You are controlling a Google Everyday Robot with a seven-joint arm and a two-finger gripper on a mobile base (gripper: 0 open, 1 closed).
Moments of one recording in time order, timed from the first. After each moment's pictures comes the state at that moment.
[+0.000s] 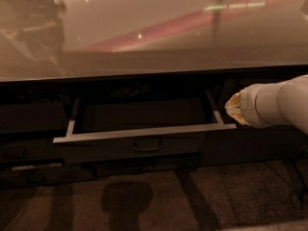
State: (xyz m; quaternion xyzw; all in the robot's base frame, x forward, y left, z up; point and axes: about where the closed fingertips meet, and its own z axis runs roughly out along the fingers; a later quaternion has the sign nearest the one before) arm 0.526 -0.232 0.820 -0.75 0.56 -0.24 0.27
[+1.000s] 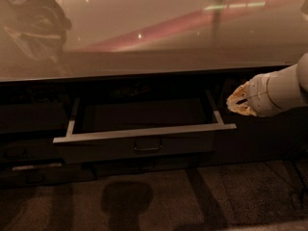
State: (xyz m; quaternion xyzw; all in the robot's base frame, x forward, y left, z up) arm 0.539 -0.240 0.826 -0.75 0.57 -0.15 0.29
